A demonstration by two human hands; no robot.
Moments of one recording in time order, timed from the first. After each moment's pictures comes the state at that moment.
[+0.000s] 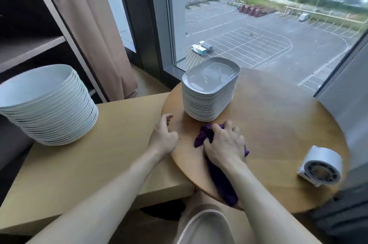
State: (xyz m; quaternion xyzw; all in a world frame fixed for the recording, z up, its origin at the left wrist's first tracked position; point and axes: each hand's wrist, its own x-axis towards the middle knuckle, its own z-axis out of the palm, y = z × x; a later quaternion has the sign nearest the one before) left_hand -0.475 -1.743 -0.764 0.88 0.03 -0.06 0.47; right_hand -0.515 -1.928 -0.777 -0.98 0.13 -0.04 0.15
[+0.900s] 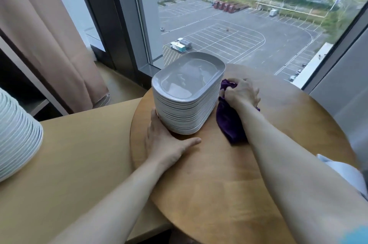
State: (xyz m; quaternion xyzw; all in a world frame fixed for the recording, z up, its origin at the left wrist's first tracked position) left_hand -0.419 -1.816 -0.801 0.90 0.01 0.00 0.44; right_hand -0.336 -2.062 -0.772 -0.89 0.31 -0.10 0.32
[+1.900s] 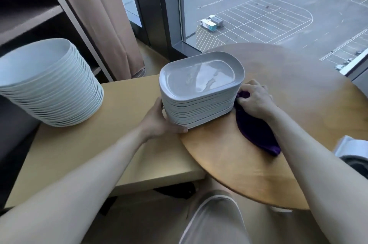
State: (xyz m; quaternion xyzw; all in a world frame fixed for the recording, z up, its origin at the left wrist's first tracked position) left_hand -0.448 -1.688 -0.777 0.86 -0.01 -0.14 0.49; right_hand -0.418 -2.009 -0.775 -0.95 0.06 0.03 0.29
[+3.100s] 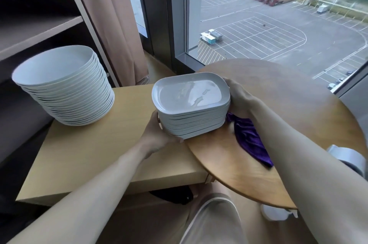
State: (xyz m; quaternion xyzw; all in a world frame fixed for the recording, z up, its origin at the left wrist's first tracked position) left_hand -0.490 -1.668 -0.773 0.82 0.05 -0.11 0.57; right_hand -0.401 -1.934 -0.723 -0.70 0.07 0.20 0.68
